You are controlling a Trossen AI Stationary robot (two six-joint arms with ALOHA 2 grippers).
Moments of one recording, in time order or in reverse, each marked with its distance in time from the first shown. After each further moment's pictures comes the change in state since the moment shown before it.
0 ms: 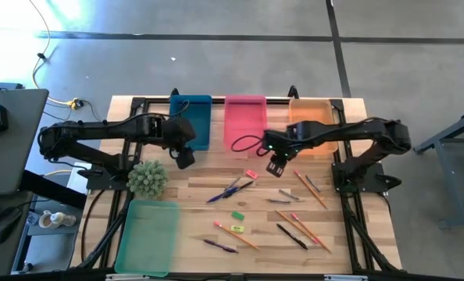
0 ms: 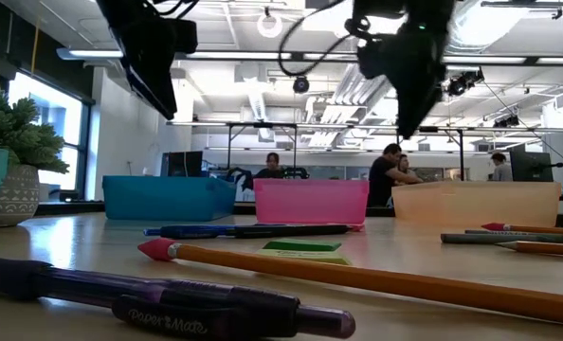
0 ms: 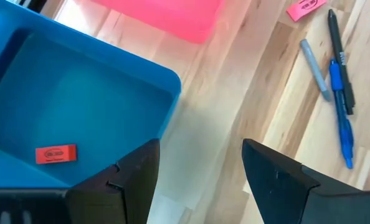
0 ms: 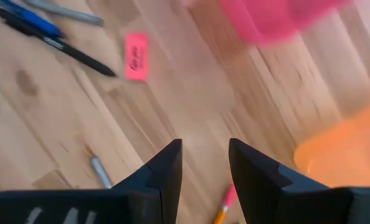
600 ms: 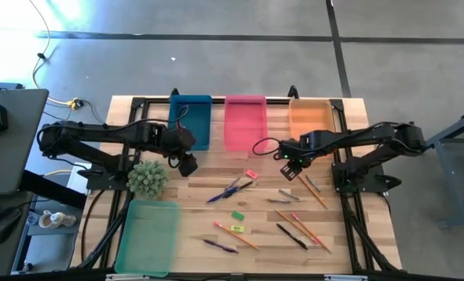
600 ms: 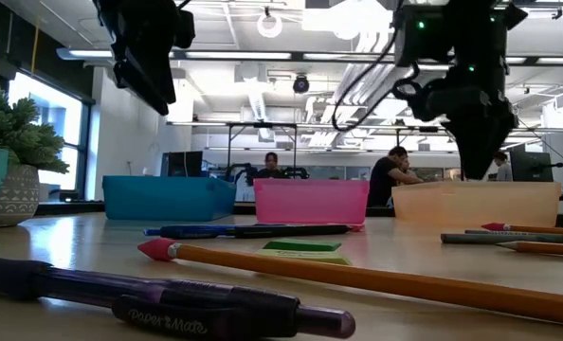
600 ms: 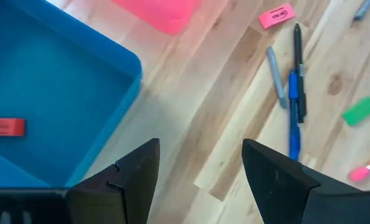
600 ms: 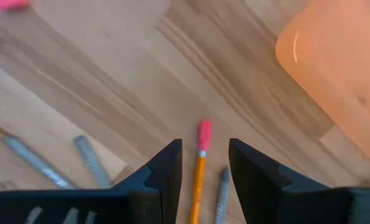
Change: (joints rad) left arm -0.126 0.000 0.001 0.000 0.002 -0.272; right arm 0.001 -0.131 -0.322 0.033 -0.009 0.278
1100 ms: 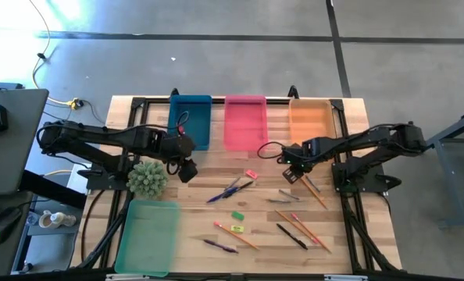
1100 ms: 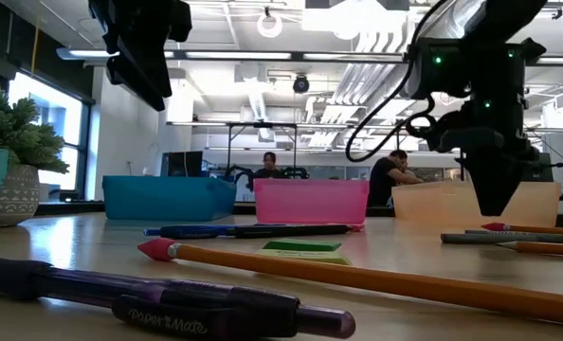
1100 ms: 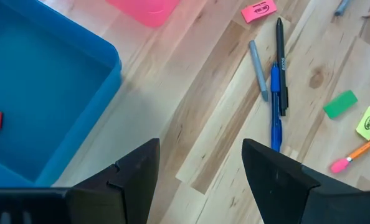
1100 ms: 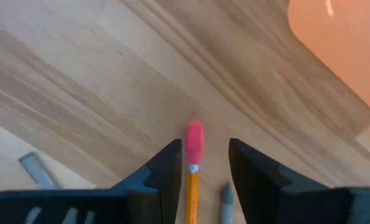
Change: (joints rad) left arm -0.078 0.000 0.000 0.000 -0.019 -0.063; right arm 0.000 0.003 -0.187 0.197 -0.008 0.065
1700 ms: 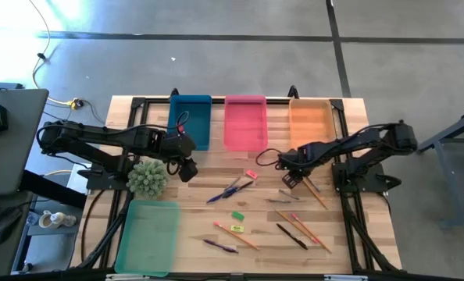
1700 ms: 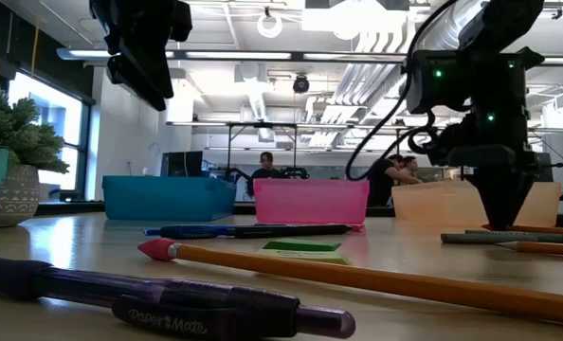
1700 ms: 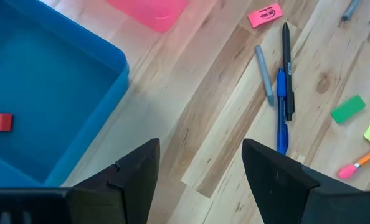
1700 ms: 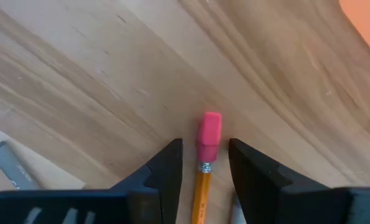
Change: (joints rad) left arm 0.000 0.000 0.000 0.001 -0.028 0.000; right arm 0.052 0.104 0.000 0.029 -0.008 -0.002
